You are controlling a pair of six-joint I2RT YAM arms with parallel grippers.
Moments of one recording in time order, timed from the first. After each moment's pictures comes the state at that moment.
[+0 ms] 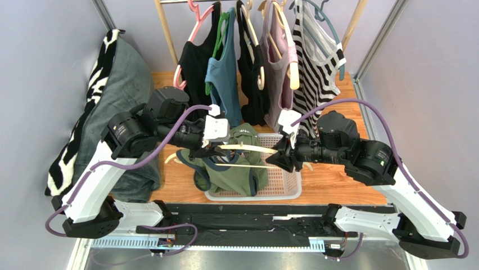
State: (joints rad) left arm -0.85 1.22 1.83 -1.27 0.58 0.53; right arm 0.96 0.98 1.46 -0.92 -0.26 -0.08
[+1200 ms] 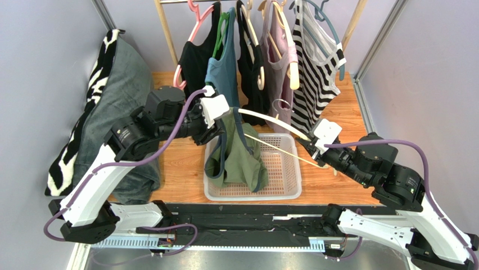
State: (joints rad) left arm -0.83 1.16 1.70 -1.01 0.18 0.36; right arm 0.97 0.70 1.27 -0.75 0.16 -0.34
